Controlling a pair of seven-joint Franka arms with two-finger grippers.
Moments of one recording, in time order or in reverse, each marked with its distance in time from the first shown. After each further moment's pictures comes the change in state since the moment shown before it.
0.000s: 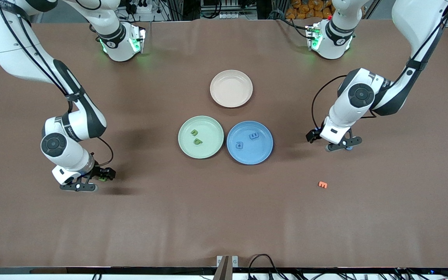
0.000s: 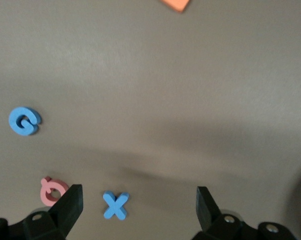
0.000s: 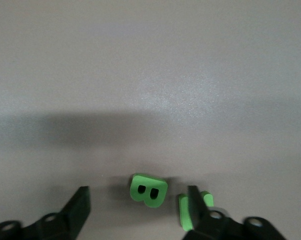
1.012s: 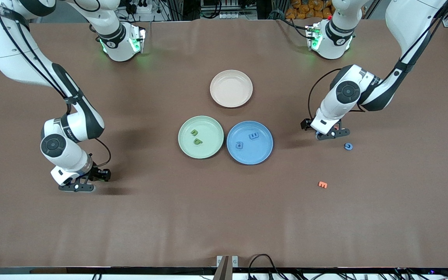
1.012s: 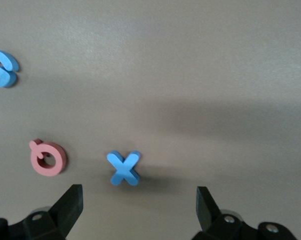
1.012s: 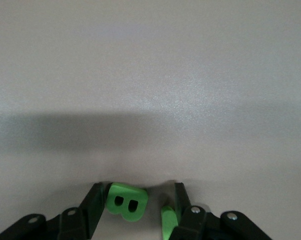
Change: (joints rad) left arm 0.012 0.010 -0.013 -0.128 0.064 0.027 0.006; right arm -0.029 0.033 -0.001 0.001 -0.059 0.041 0.000
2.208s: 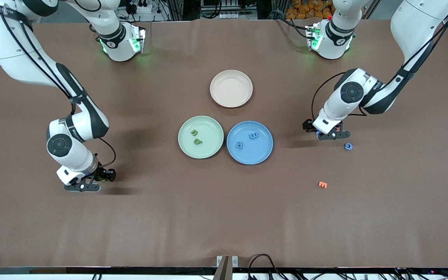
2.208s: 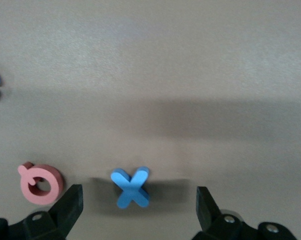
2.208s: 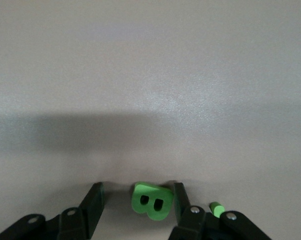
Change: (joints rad) left arm 0.055 0.070 0.018 -0.027 0.135 0.103 0.019; right arm 0.021 0.004 0.008 0.000 -0.001 0.001 0.033
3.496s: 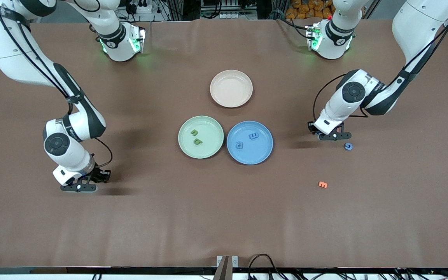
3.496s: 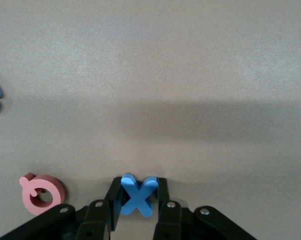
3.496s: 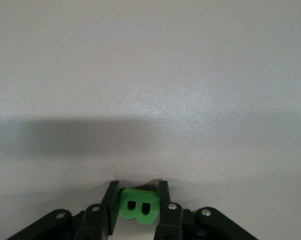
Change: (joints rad) left arm 0.003 0.010 0.010 0.002 0.044 0.025 0.000; right arm -0.020 0.000 0.000 0.001 -0.054 0.021 0.002
